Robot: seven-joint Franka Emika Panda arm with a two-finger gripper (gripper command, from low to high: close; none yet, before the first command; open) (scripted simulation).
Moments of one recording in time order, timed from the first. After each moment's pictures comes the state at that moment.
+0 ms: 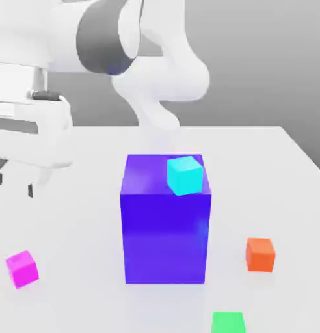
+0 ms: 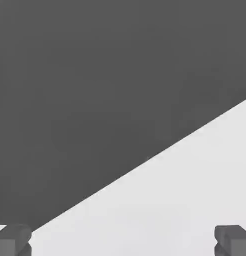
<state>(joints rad) -0.24 -0.05 -0.25 -2.46 0.08 2.62 0.89</state>
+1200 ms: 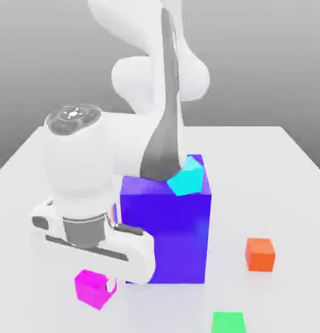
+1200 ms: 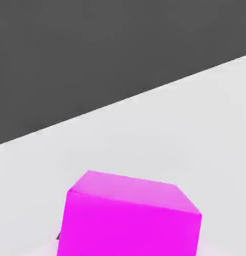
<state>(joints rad) -0.07 0.22 0.01 -2.40 0.01 2.61 0.87</state>
